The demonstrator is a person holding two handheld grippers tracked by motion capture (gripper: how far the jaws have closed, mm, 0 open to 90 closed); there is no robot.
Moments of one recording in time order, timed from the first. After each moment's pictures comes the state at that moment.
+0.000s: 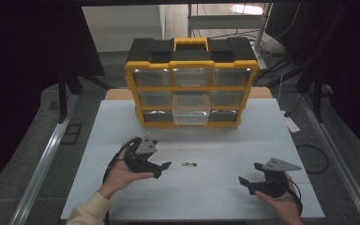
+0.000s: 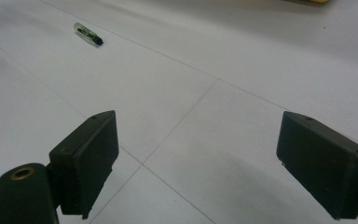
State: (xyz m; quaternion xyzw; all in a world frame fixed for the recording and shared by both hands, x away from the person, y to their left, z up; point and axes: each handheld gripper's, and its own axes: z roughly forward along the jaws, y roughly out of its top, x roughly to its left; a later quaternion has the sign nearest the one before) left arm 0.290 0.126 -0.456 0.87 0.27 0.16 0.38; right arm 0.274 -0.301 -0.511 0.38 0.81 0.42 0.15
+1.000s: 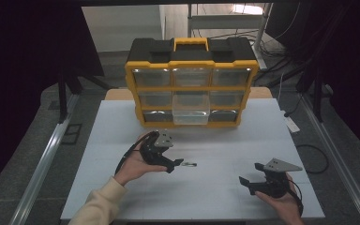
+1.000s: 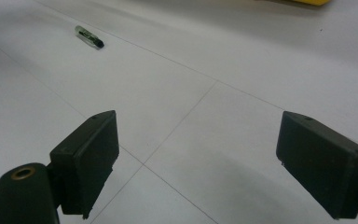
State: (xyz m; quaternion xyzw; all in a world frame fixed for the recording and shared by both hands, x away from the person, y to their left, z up) left arm 0.319 0.092 -0.457 0.89 0.23 0.15 0.36; right arm 0.272 -0.302 -0.510 0.38 0.81 0.43 0.16
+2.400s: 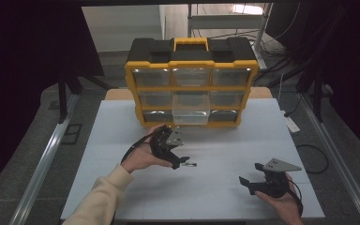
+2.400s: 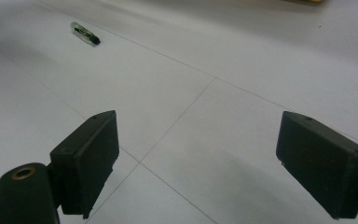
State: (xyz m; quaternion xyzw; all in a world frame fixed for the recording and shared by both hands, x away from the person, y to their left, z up) left arm 0.340 0.068 -0.456 0.92 0.14 0.17 0.33; right arm 0.273 -0.302 -0.512 0.38 0.81 0.42 0.16
